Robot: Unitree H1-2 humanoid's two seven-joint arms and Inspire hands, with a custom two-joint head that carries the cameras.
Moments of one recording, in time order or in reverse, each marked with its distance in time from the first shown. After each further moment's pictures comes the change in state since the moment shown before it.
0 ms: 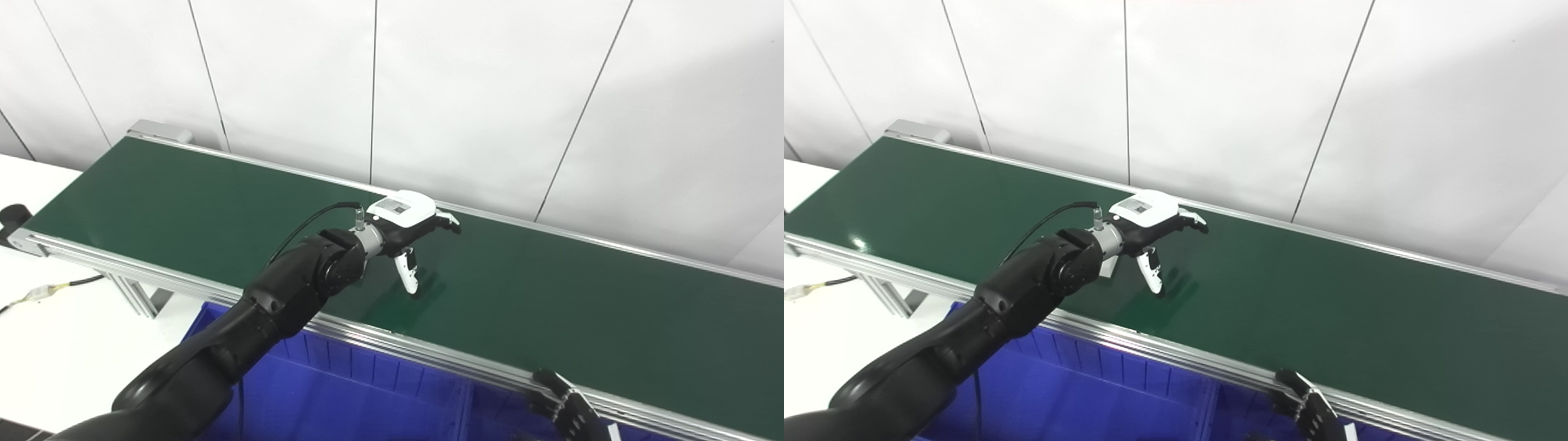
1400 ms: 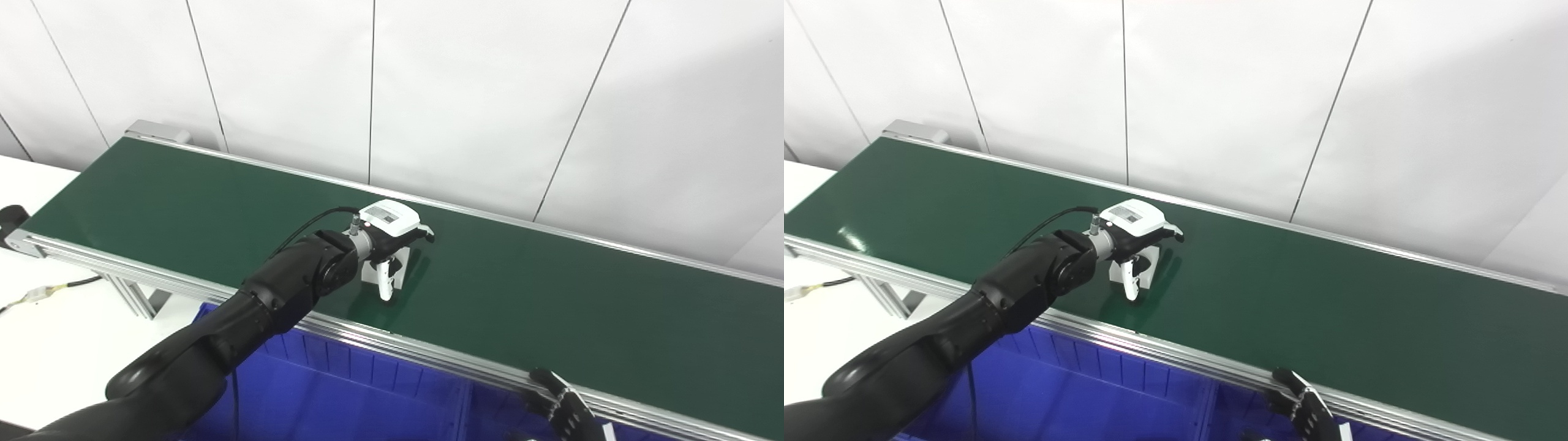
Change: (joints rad) left arm -0.021 0.032 -0.078 0.040 0.077 0.064 -0.027; right arm 0.009 0.005 0.031 -0.009 -0.007 0.000 -0.044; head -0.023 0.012
